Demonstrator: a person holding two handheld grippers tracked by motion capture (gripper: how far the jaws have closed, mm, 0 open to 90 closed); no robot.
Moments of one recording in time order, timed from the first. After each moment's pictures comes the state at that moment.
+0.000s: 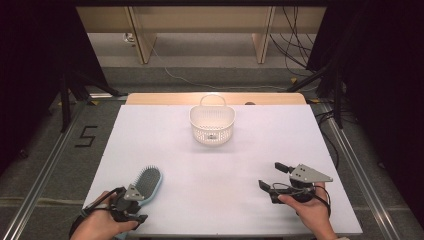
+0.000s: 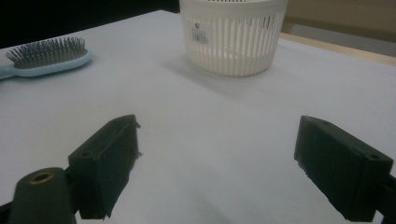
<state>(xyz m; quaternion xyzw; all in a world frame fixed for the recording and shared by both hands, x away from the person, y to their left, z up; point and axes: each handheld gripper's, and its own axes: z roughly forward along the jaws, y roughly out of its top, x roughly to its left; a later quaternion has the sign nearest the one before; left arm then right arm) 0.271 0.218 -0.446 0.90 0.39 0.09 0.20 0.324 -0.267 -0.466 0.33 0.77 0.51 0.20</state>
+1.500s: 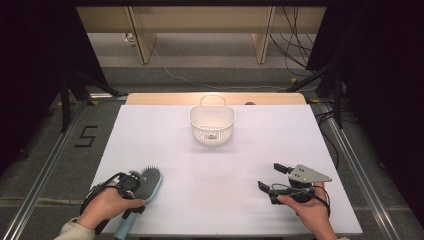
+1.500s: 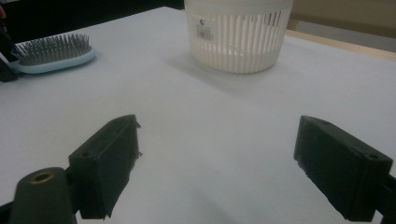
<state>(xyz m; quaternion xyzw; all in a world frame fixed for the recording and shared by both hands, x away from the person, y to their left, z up) 0.327 0.214 -0.466 0.85 0.52 0.03 0.07 0.324 -0.265 -0.467 0.33 0.77 0.51 0.20</state>
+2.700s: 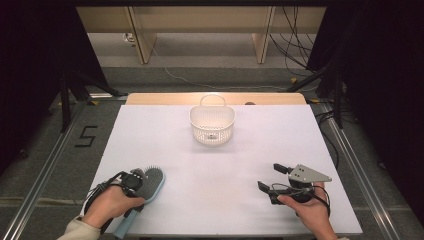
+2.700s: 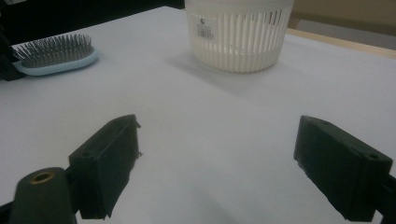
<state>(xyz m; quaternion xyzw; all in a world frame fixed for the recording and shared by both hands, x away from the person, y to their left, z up) 0.329 0.206 -0.464 0.84 0.54 0.02 0.05 0.324 -0.265 -0.467 0.33 0.77 0.51 0.19</state>
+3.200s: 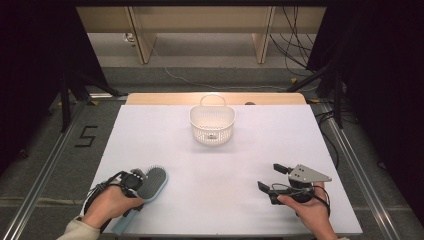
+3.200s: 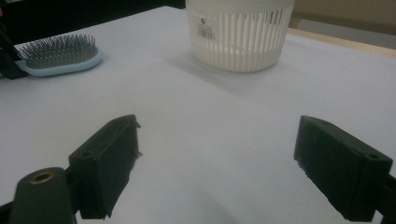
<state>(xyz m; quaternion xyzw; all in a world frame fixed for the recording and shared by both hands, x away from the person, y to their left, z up) 0.329 0.207 -0.463 0.85 0.53 0.03 0.06 0.324 -0.265 -0.467 0.33 0.77 0.51 0.19</state>
